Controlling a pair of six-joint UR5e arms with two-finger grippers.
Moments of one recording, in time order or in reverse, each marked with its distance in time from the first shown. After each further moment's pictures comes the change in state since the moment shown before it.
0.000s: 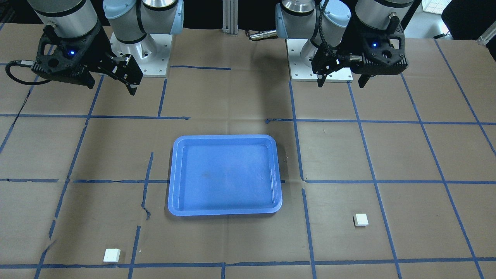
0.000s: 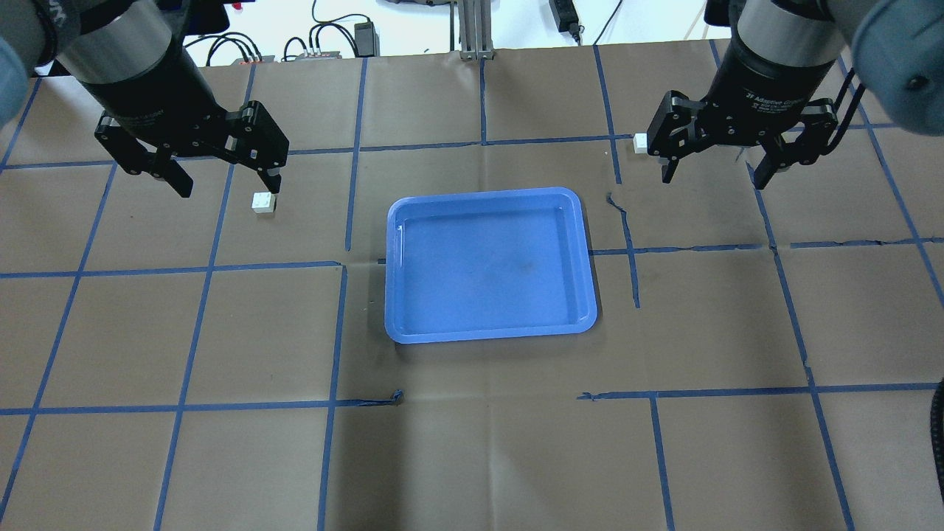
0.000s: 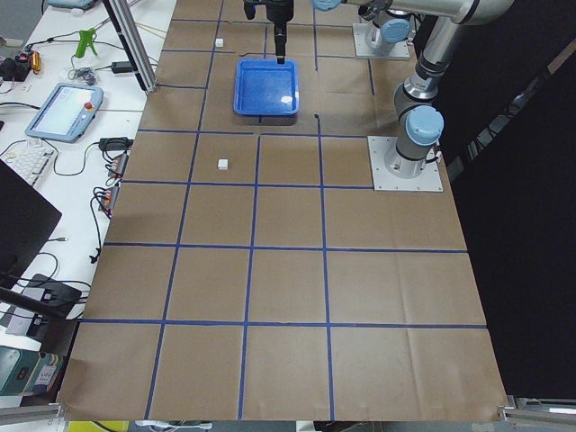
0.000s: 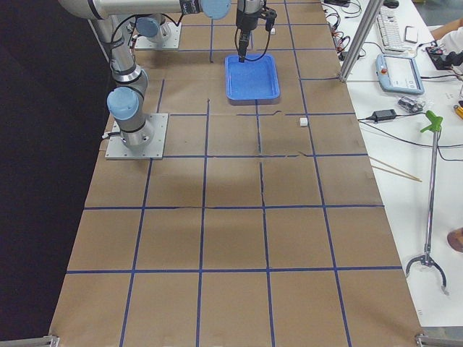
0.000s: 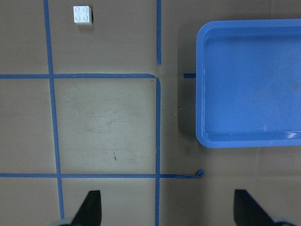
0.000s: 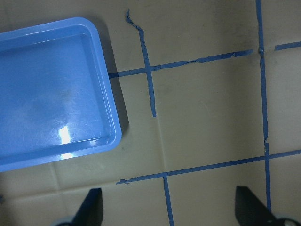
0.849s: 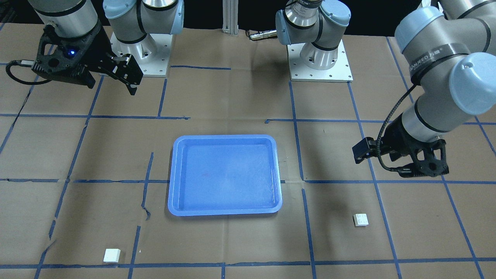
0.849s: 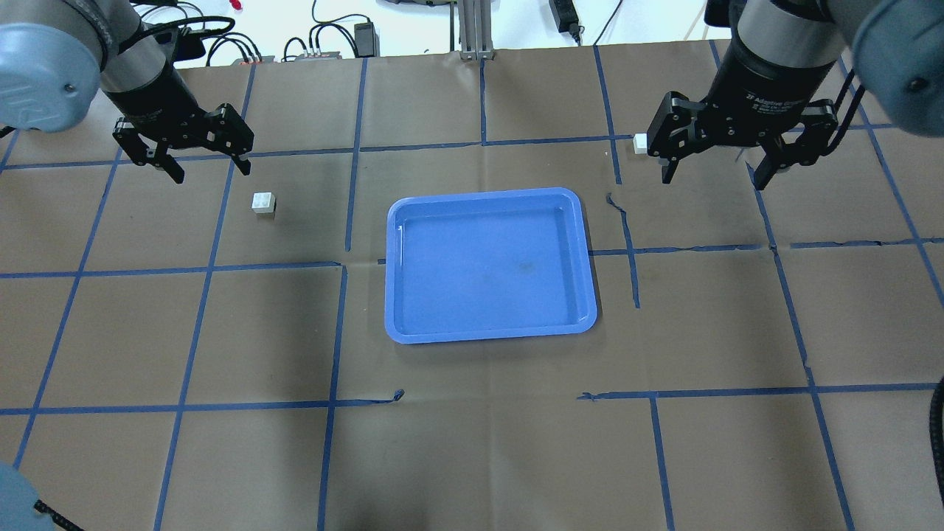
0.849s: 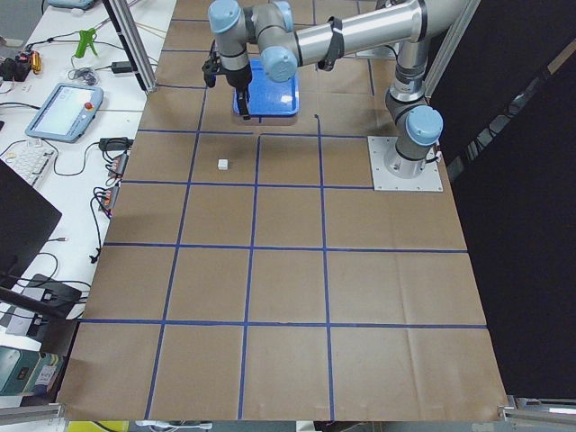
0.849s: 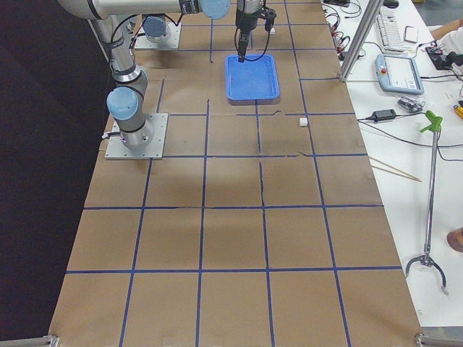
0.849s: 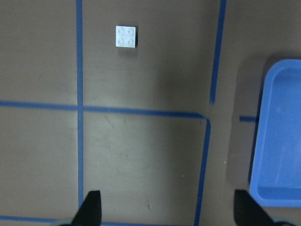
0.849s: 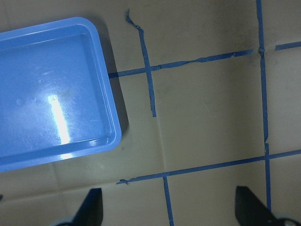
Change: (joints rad) left arm 0.191 -0.341 -0.001 0.322 -0.010 0.120; right arm 0.000 0.000 0.000 0.000 0.000 0.000
